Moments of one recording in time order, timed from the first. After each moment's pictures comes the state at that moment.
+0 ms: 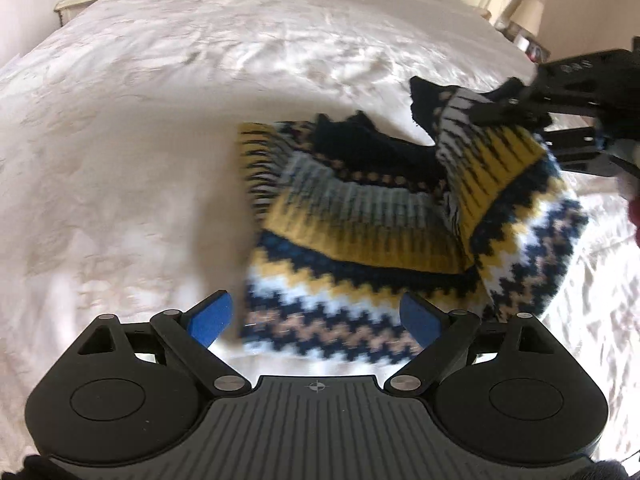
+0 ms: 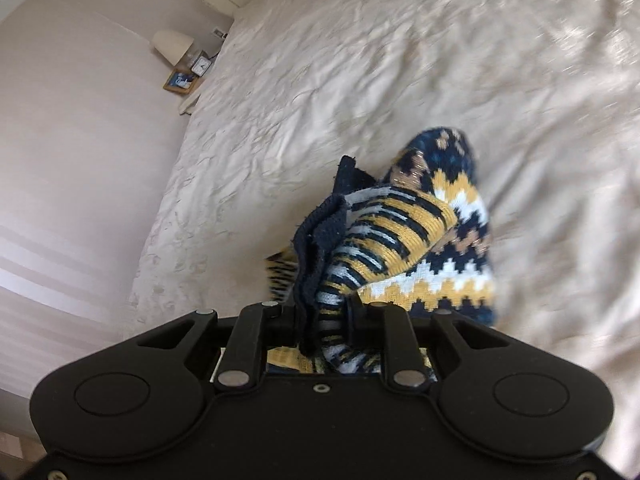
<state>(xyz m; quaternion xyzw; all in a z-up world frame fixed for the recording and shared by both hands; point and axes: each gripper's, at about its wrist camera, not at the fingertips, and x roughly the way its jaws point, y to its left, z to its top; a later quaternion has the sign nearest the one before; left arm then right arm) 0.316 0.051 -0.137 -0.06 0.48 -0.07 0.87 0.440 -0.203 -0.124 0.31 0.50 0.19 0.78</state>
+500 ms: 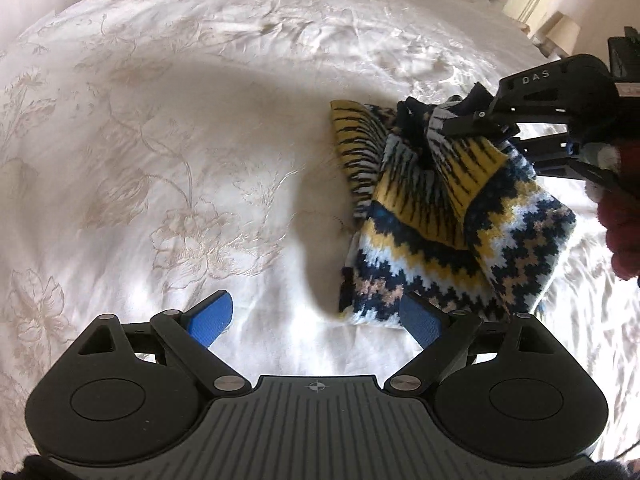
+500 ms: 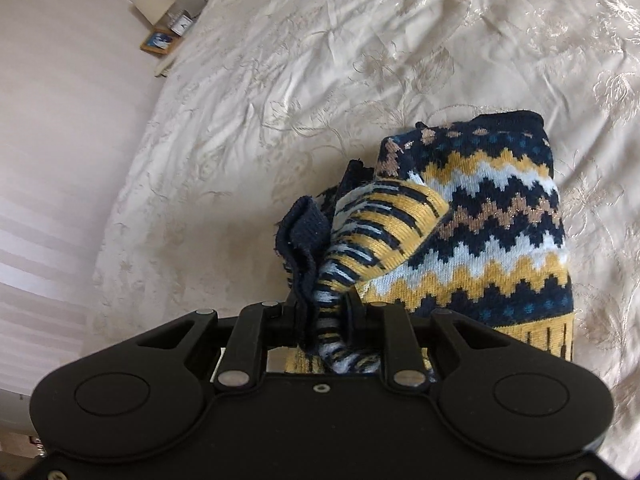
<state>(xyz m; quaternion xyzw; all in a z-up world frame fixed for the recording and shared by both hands) 0.306 0.116 -0.153 -0.10 0.50 -0.04 0.86 0.452 -0.113 -0.152 0.26 0.55 0.16 0.78</state>
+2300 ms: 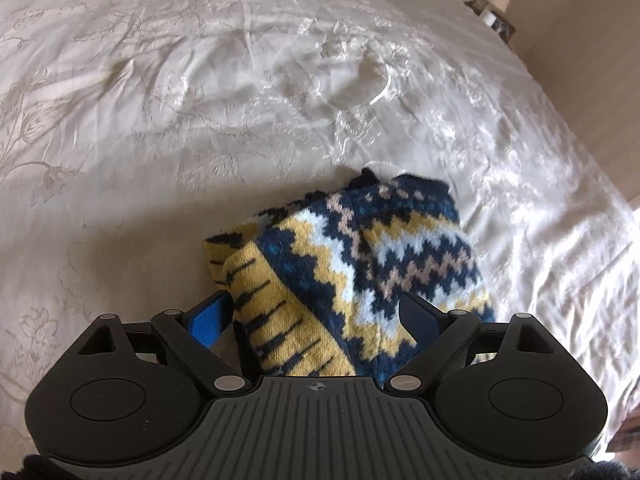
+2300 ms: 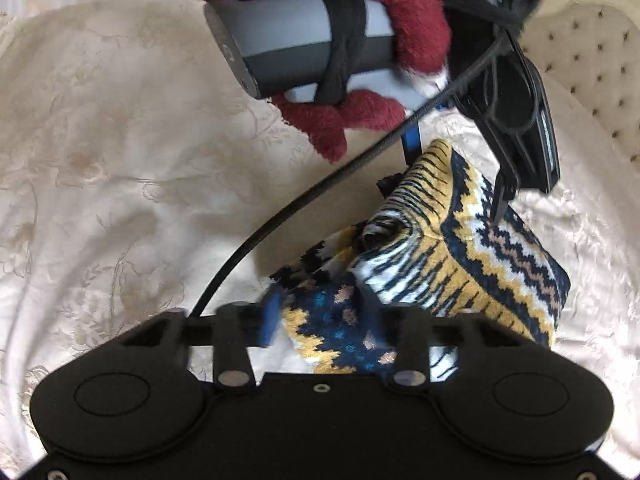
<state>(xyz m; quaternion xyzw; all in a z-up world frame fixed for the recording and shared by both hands) 0.482 0.077 -0.161 -0.09 0.53 -0.19 0.83 0.285 0.009 -0.165 -0.26 0.37 0.29 0.84</state>
